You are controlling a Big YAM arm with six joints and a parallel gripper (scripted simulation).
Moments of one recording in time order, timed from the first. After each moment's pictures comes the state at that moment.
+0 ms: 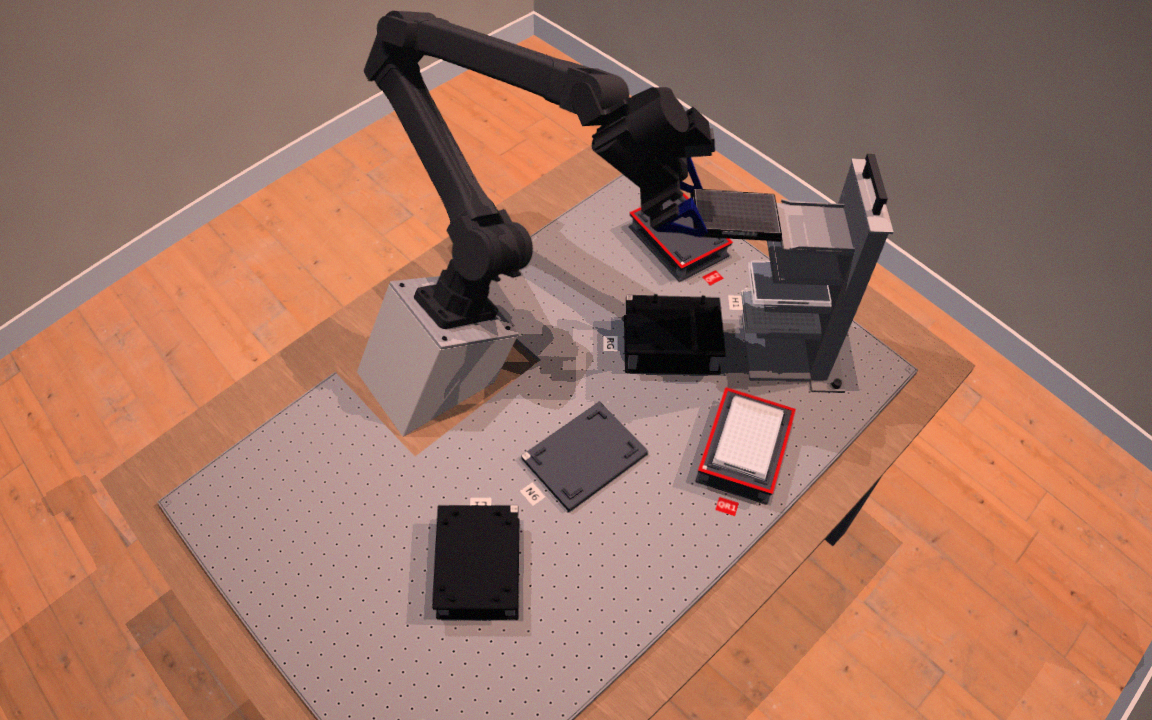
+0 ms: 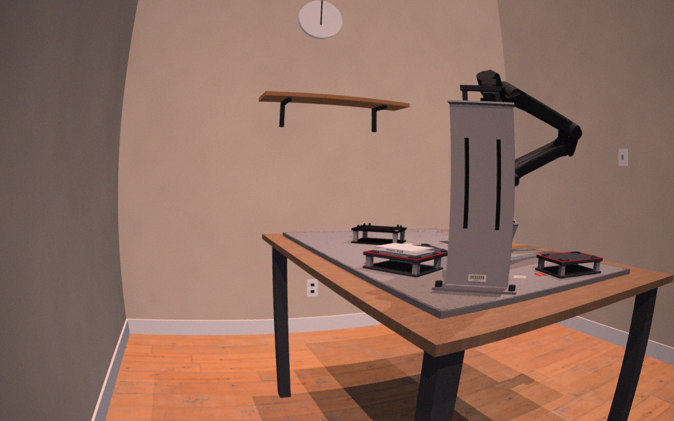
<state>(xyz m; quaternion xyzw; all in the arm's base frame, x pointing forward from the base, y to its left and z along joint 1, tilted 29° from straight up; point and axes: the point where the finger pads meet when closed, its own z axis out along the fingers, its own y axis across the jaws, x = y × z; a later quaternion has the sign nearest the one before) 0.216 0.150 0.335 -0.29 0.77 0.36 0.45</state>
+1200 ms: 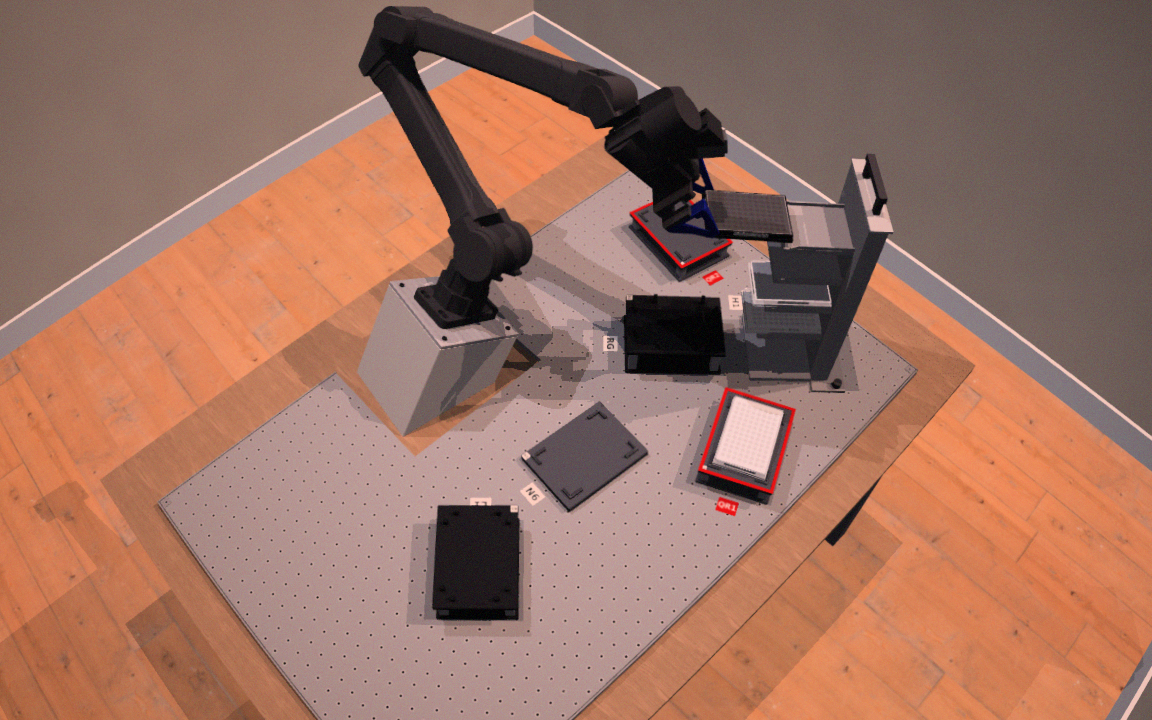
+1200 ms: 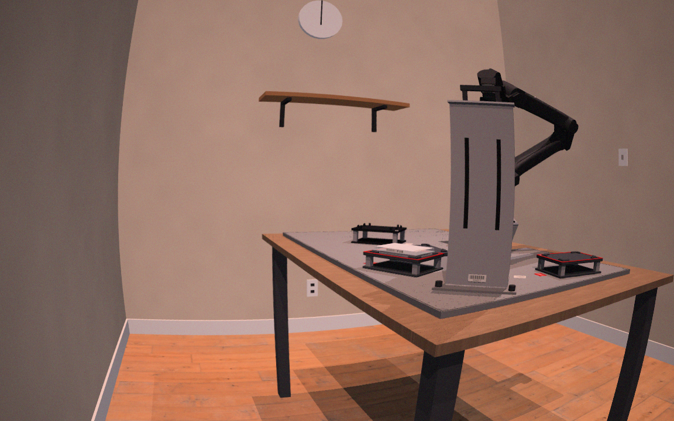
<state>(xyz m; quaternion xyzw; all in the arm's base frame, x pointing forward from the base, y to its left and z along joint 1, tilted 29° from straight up) 0.227 0.161 0.341 -0.29 0.77 0.36 0.45</state>
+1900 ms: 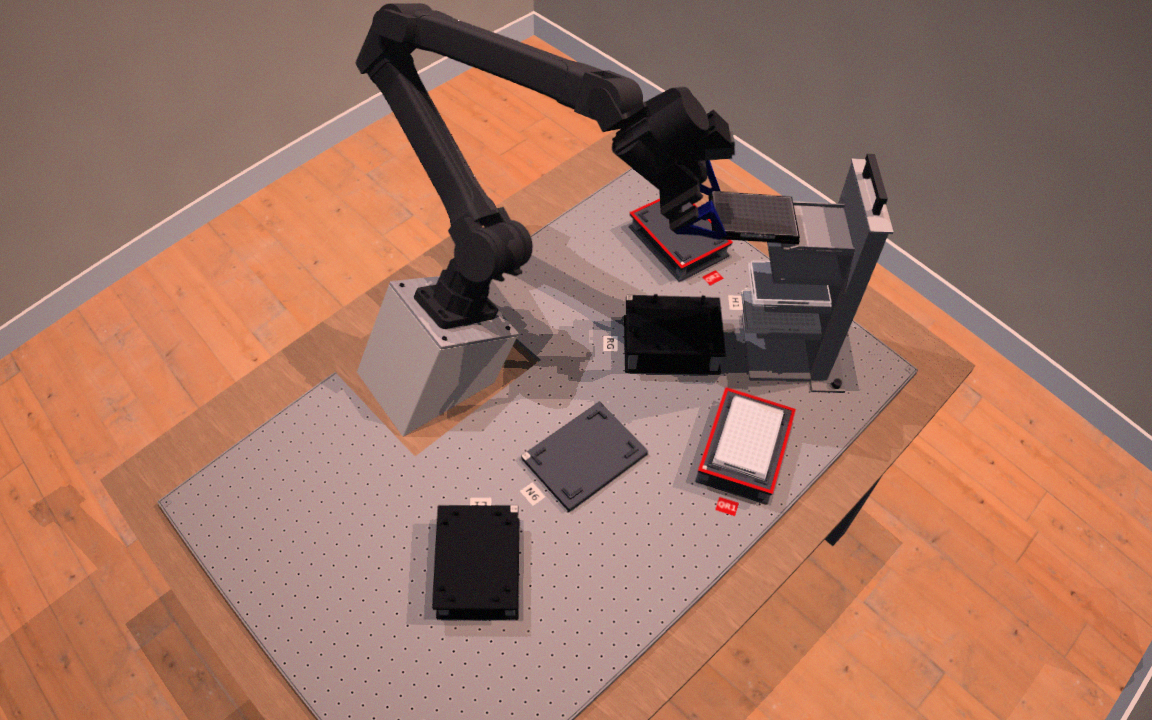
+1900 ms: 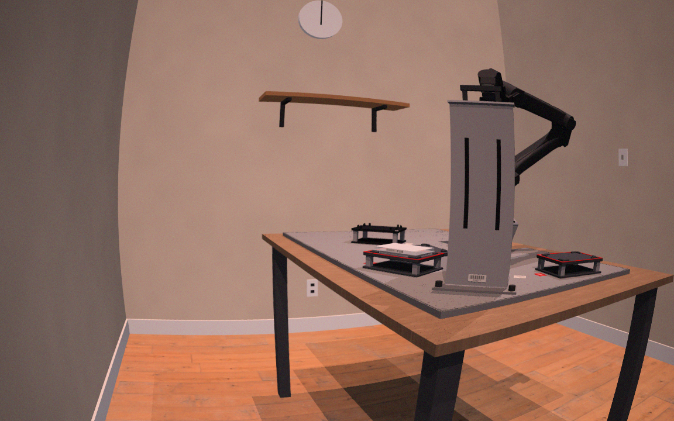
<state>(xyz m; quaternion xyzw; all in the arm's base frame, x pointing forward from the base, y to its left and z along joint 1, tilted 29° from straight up) 0.234 0.169 0.343 -0.28 0.77 0.36 0.45</state>
